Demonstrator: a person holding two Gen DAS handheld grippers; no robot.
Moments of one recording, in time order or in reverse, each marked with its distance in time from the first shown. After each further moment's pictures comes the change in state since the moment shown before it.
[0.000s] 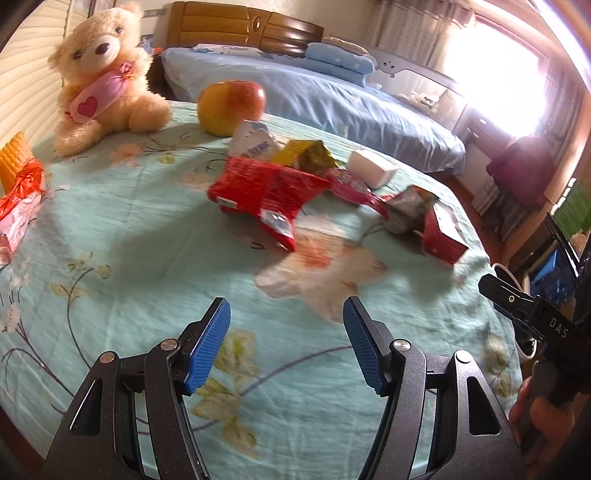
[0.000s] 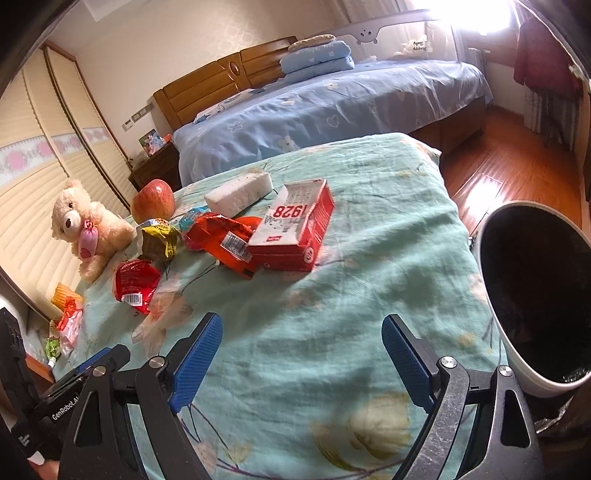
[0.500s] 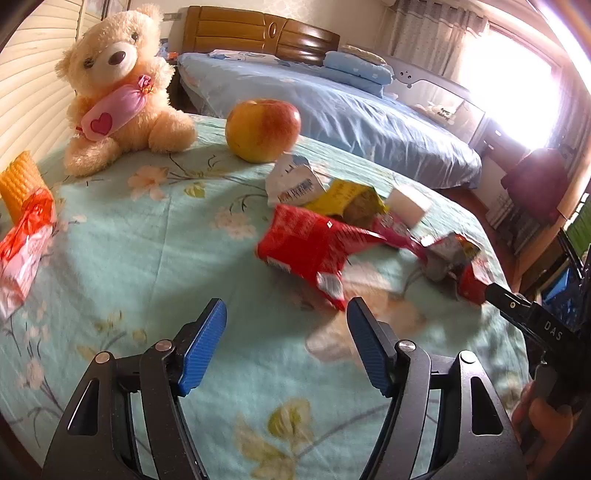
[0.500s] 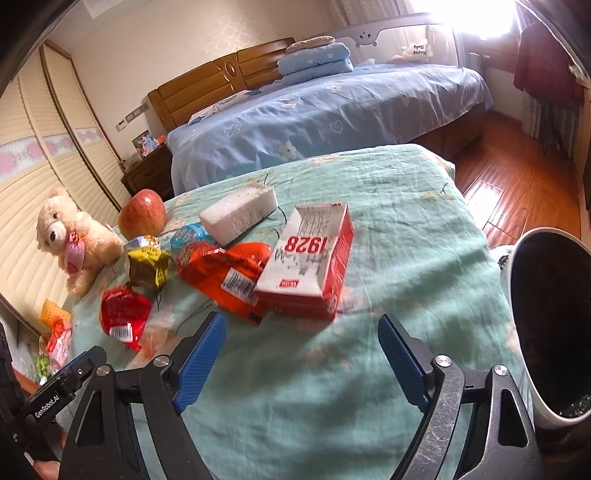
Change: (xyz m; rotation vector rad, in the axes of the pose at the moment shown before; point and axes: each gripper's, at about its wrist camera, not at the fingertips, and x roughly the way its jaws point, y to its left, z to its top) left arm 0.013 0.027 0.038 -0.022 -0.026 0.047; right arm 0.030 0.015 0.026 0.001 -0.009 -0.030
